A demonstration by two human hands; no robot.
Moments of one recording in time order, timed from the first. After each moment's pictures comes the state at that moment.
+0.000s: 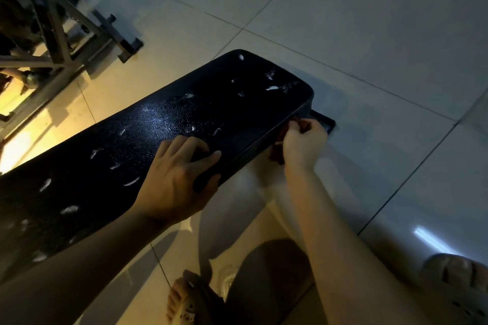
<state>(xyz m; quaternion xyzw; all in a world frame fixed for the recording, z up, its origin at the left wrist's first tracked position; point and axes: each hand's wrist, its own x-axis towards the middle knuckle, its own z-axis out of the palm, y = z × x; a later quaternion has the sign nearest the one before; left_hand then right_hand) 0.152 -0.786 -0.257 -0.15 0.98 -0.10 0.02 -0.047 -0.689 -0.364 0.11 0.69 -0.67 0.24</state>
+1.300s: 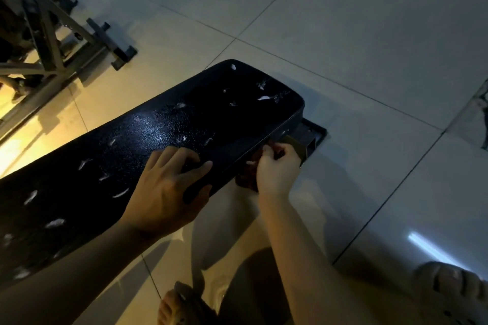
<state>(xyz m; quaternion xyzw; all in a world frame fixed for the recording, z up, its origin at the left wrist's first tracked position) 0.150 -0.786 -0.255 -0.15 0.98 -0.10 0.03 -0.004 -0.685 -0.359 0.10 0.65 -0.70 0.29</state>
